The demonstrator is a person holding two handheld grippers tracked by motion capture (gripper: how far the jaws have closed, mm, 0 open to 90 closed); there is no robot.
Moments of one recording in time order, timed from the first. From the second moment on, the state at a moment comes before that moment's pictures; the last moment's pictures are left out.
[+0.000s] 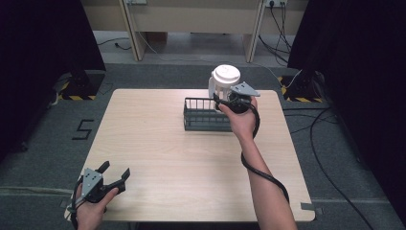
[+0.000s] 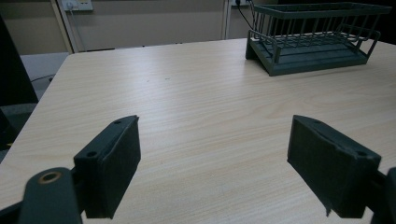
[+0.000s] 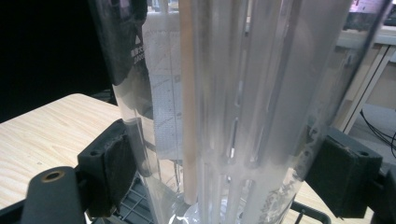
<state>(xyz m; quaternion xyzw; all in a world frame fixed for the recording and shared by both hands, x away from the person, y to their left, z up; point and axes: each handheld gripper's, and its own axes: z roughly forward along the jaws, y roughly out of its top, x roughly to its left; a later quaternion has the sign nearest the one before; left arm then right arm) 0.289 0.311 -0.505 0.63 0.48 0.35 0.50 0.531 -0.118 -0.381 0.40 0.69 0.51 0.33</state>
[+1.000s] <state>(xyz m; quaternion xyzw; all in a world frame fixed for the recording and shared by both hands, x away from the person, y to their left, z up) 0.289 0.311 -0.505 0.63 0.48 0.35 0.50 0.560 -0.105 -0.404 0.43 0.69 0.50 0.31</state>
